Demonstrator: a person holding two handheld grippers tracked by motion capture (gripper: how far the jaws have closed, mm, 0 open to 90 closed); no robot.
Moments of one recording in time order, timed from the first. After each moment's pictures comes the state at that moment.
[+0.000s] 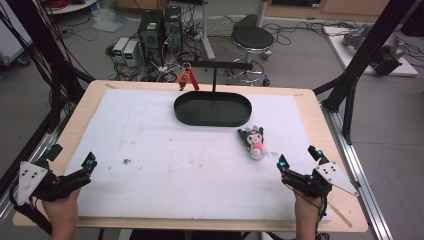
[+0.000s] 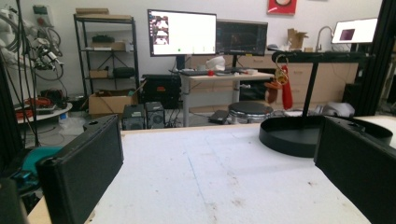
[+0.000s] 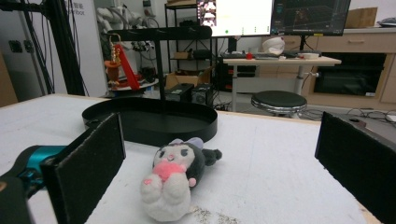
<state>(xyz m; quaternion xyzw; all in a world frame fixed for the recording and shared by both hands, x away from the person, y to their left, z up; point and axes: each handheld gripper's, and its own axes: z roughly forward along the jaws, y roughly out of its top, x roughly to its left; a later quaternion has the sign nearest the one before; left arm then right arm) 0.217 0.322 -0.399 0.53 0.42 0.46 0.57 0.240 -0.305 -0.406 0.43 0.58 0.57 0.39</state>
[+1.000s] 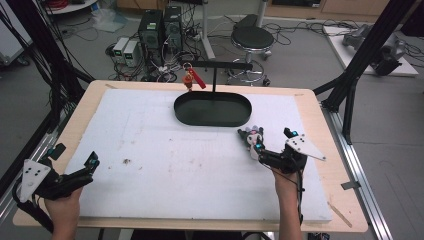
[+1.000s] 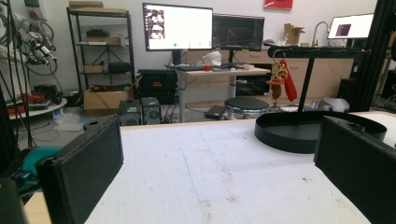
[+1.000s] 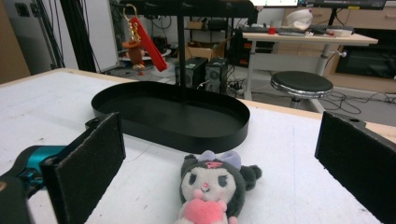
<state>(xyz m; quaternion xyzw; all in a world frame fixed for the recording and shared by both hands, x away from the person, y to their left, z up) 0.221 0.320 -0.399 0.54 0.43 0.44 0.58 0.297 -0.254 -0.387 0.43 0.63 0.53 0.36</state>
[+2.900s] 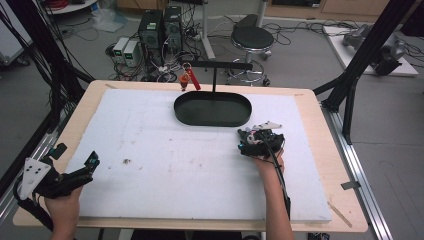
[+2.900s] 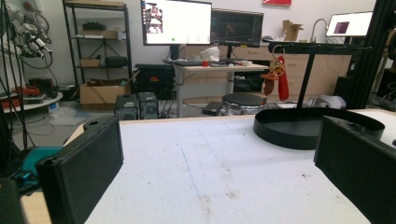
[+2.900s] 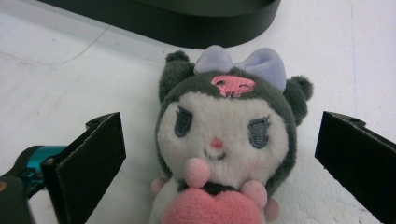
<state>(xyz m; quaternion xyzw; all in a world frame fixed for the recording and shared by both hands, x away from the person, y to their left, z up) 0.225 0.323 -0.402 0.54 0.43 0.43 0.58 0.378 -0.216 -0.432 0.51 0.76 0.32 0.26</state>
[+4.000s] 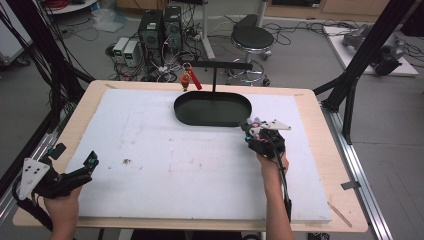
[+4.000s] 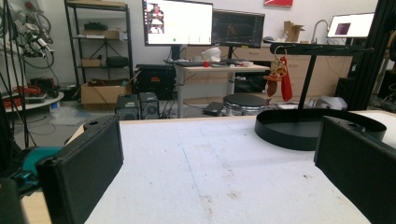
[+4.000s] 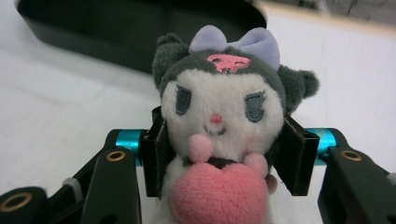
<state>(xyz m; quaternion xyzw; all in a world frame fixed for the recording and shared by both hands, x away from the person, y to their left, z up) 0.225 0.325 -0.402 0.54 0.44 0.43 0.58 0.364 -0.222 -0.412 0.51 0.72 0.38 0.29</state>
